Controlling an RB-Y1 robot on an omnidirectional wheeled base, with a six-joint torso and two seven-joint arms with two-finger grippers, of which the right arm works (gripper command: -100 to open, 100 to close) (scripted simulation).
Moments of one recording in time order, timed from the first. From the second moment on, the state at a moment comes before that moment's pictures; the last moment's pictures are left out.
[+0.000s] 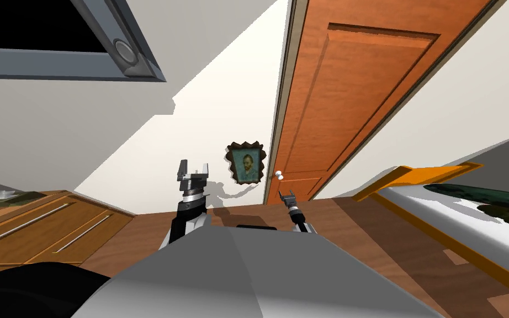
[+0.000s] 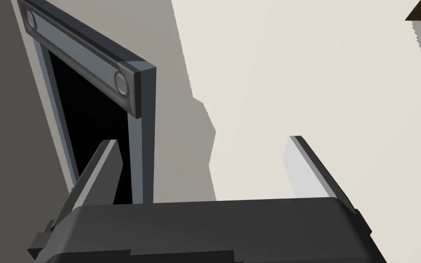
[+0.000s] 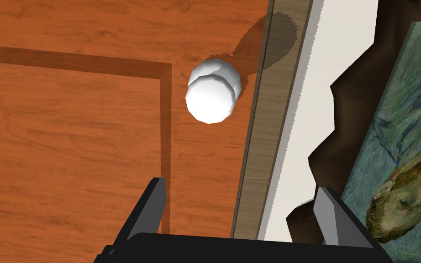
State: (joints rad) arm 0.02 -0.03 -0.30 -0.87 0.59 -0.82 1.16
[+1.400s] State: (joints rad) arm 0.02 0.04 -0.55 -0.87 0.59 -0.82 1.16
